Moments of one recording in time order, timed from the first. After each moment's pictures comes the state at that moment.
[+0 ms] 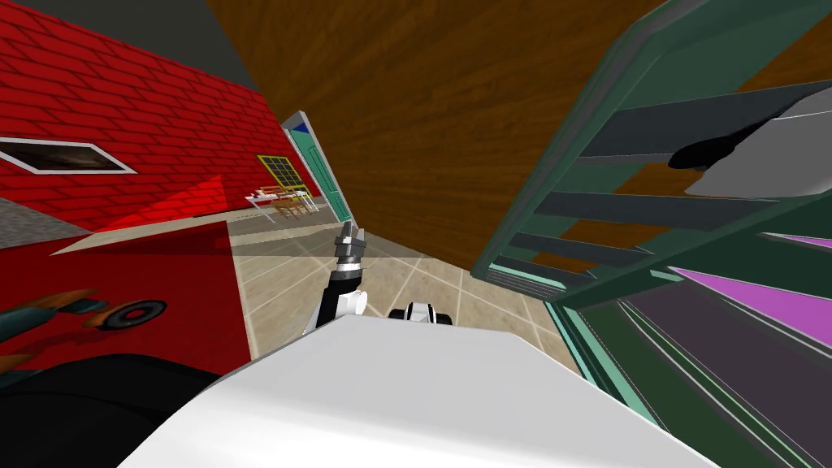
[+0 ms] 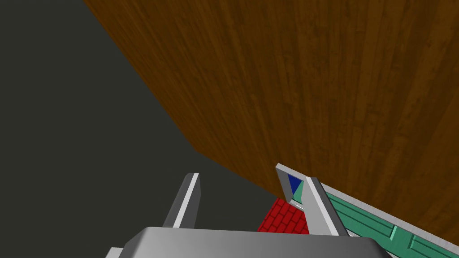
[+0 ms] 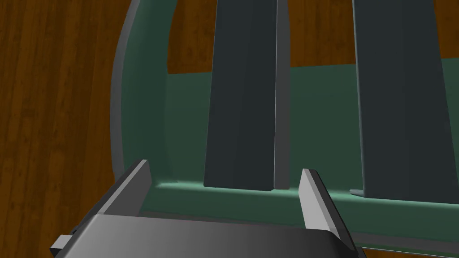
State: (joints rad) left arm 0.46 0.01 -0.01 -2.29 0.00 -0.39 0.07; right arm 0.30 -2.11 -0.21 -1.43 -0.34 0.92 1.29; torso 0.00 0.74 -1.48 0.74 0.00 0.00
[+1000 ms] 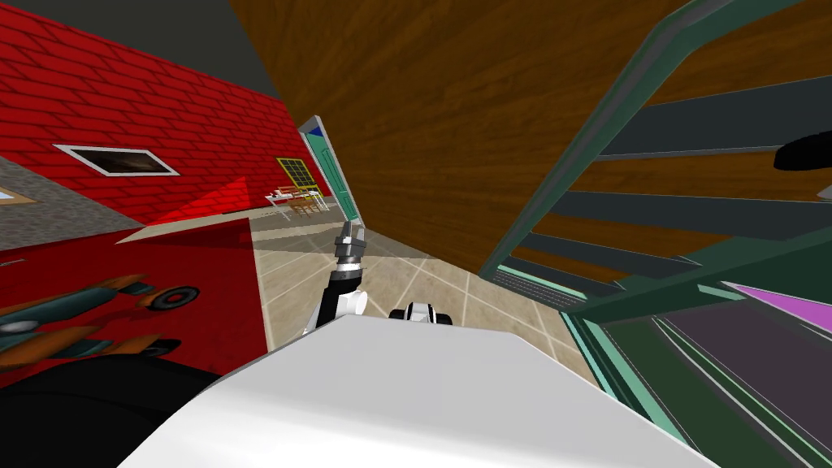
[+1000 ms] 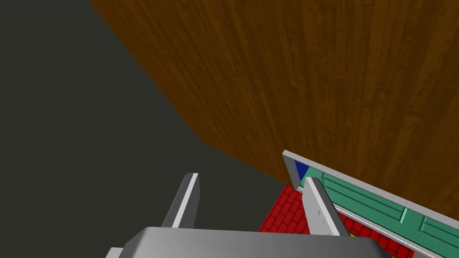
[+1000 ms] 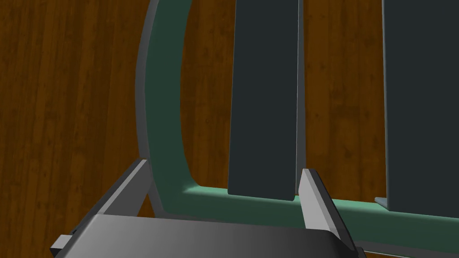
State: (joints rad) left arm 0.46 0.01 -0.01 -2.29 0.00 -0.39 0.07; right arm 0.23 -2.09 -0.02 -1.16 -0.21 0.65 1.14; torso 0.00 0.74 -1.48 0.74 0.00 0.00
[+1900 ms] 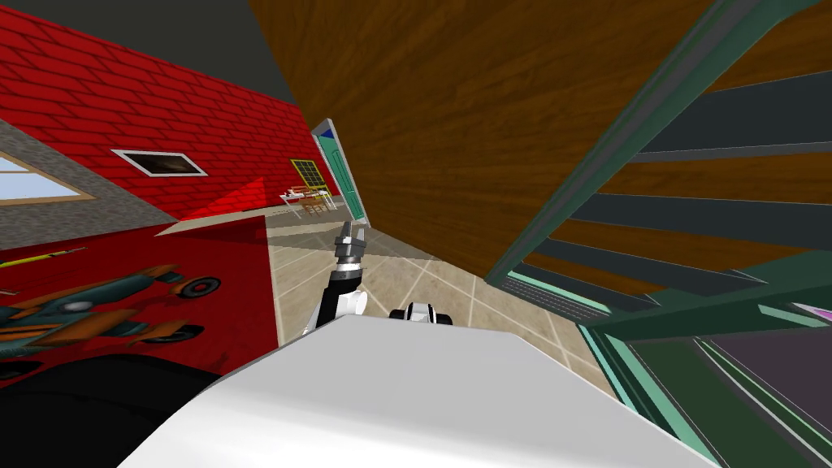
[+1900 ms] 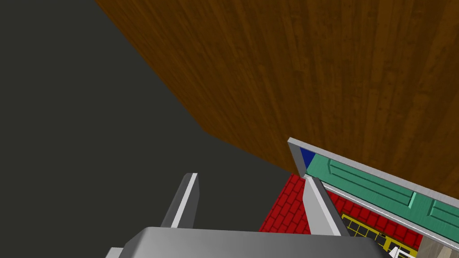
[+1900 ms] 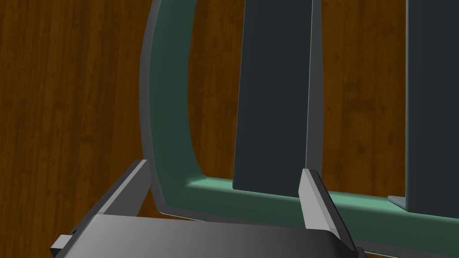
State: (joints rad) left arm 0.46 0.01 -0.01 -2.29 0.00 -0.39 0.07; right arm 0.16 -2.07 0.13 -0.97 -0.10 0.47 1.02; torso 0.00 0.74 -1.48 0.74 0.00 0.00
